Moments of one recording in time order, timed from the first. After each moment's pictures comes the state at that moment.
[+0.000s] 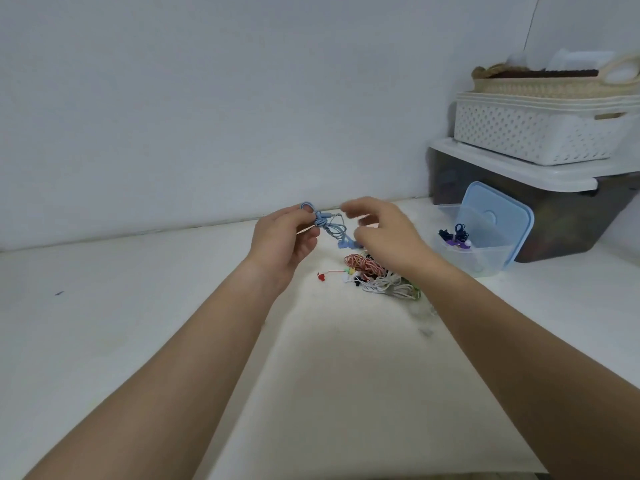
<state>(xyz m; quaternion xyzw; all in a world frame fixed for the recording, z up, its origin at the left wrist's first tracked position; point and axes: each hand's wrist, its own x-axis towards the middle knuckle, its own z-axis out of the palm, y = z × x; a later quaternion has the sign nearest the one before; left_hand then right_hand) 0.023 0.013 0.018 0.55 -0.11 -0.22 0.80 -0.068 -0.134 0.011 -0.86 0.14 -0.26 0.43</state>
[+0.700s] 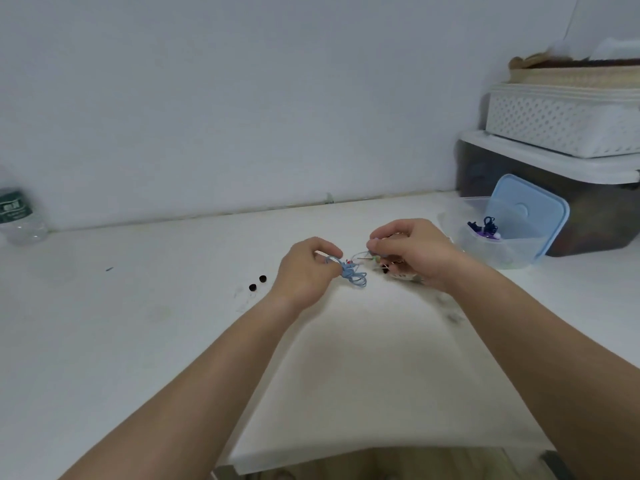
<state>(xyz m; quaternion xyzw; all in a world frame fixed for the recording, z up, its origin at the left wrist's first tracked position) 0.006 0.060 -0.028 0.80 -0.24 -0.10 0.54 -0.076 -0.121 -0.009 -0.74 0.20 -0.13 0.62</state>
